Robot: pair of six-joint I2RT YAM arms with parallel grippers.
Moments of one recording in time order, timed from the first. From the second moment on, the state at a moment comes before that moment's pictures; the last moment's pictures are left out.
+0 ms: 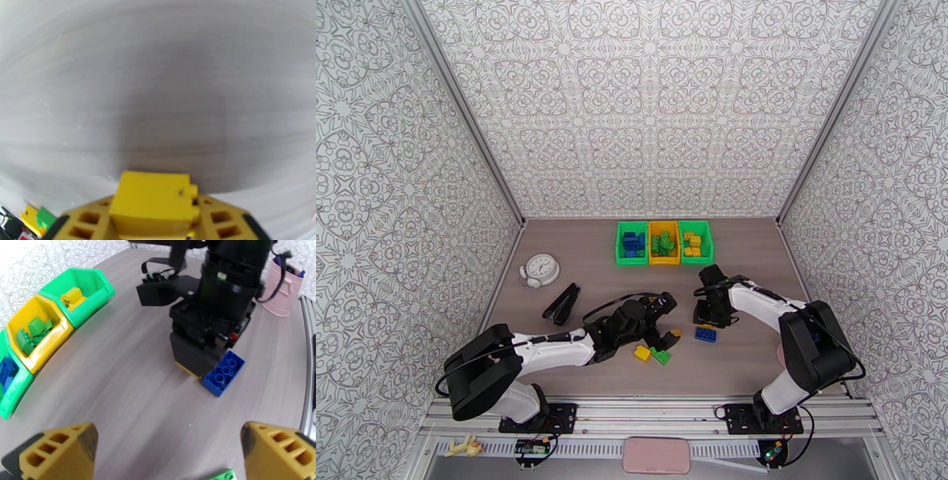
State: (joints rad) left arm -0.98 1.51 0.68 0.38 -0.01 0.03; right arm 0.38 1.60 0.94 -0.75 -0.09 0.55
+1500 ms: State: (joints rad) left arm -1.01 1.42 0.75 0.20 -0.28 -0.20; right arm 0.24 2.12 1.84 -0.61 0.01 0.26
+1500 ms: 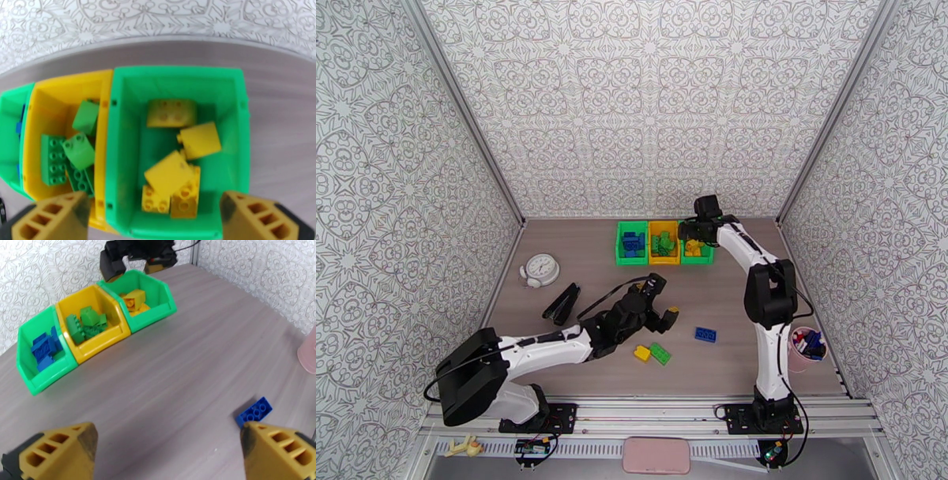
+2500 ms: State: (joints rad) left arm -1.10 1.49 0.82 -0.49 -0.18 -0.53; right arm 0.24 1.44 1.06 -0.49 -0.09 0.20
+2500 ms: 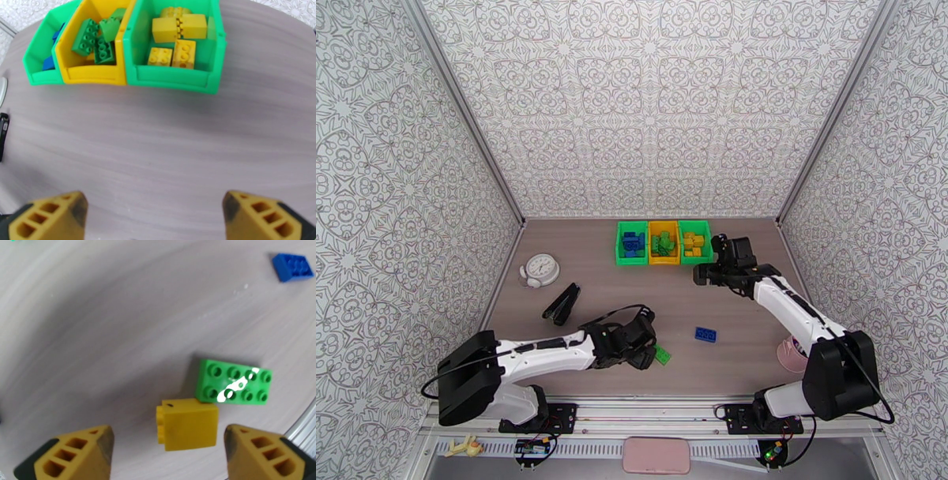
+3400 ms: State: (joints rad) left arm -1.06 1.60 0.84 -0.45 -0.13 -0.58; right arm 0.24 1.36 0.98 -0.48 -0.09 0.22
